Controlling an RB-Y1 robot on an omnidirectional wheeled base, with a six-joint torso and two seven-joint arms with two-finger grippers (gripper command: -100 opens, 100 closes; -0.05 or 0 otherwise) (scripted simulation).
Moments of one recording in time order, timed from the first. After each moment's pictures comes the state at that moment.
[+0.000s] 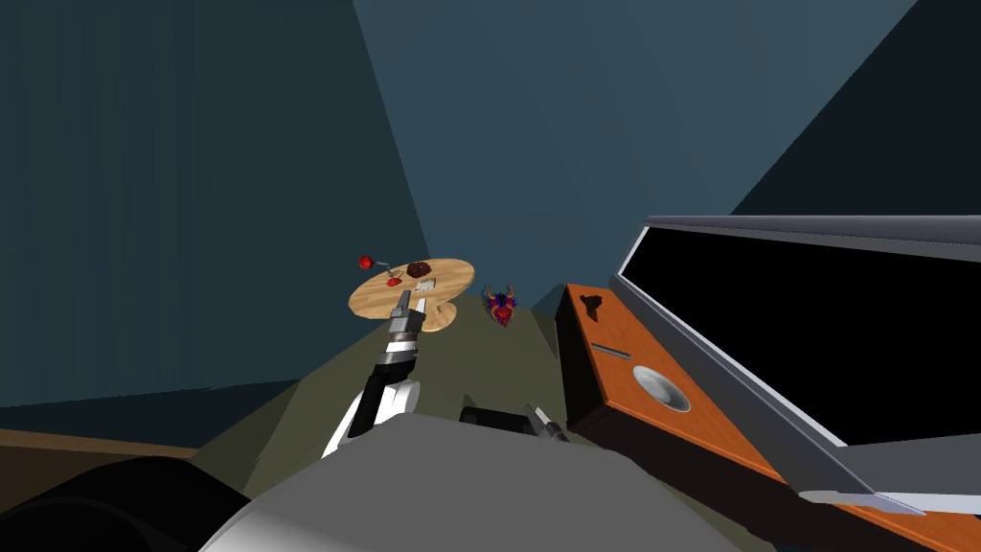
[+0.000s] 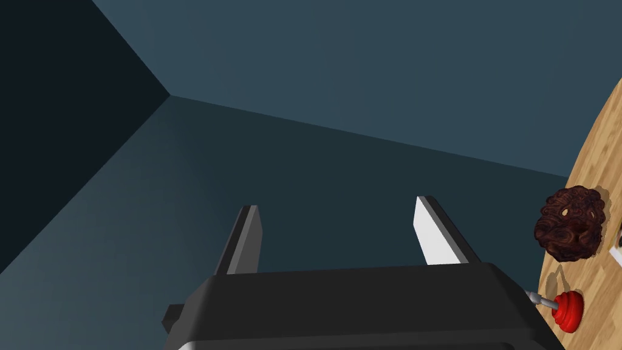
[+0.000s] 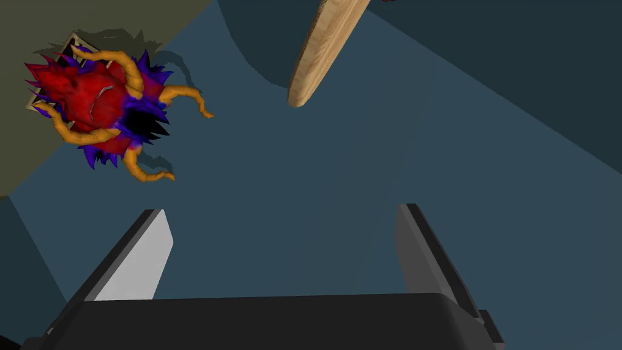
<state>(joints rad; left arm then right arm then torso) 0.52 0.03 0.06 -2.23 0.04 -0.39 0.09 0.64 -0.59 0.54 -1.70 0.29 -0.53 0.15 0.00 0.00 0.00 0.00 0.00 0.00</state>
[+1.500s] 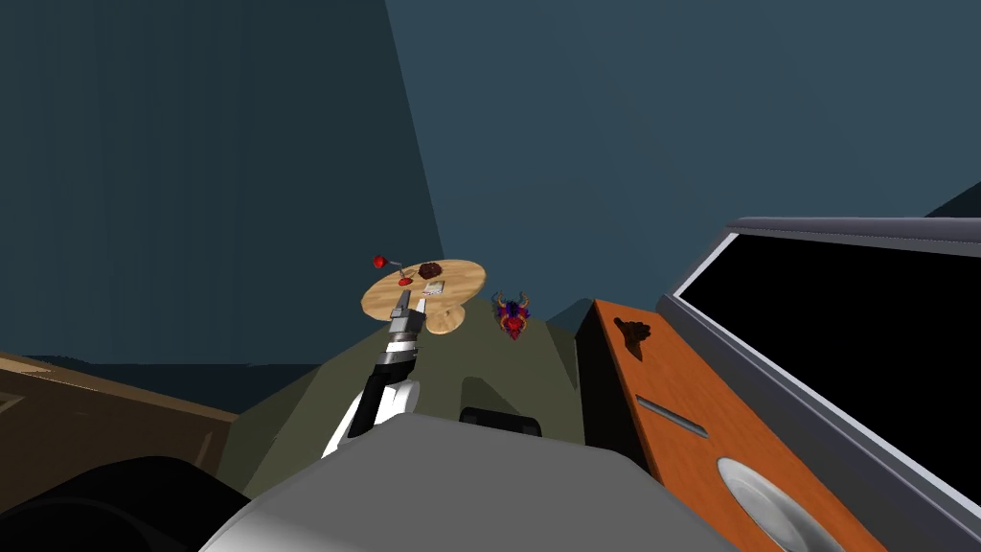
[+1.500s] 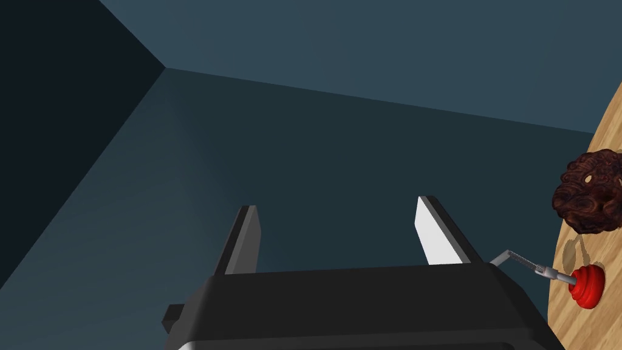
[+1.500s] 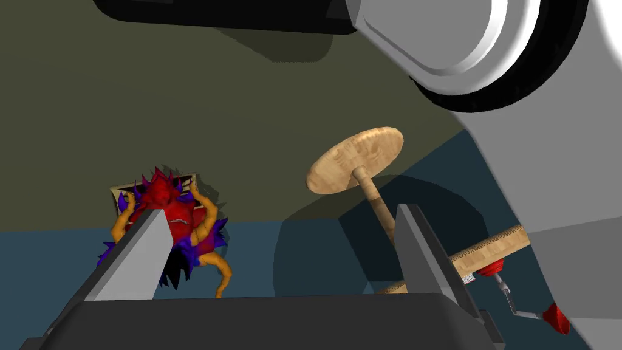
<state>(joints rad) 0.52 0.03 0.06 -2.23 0.04 -0.39 0.09 0.57 -0.86 0.74 -1.30 0.44 -0.43 0.45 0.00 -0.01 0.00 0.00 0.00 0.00</state>
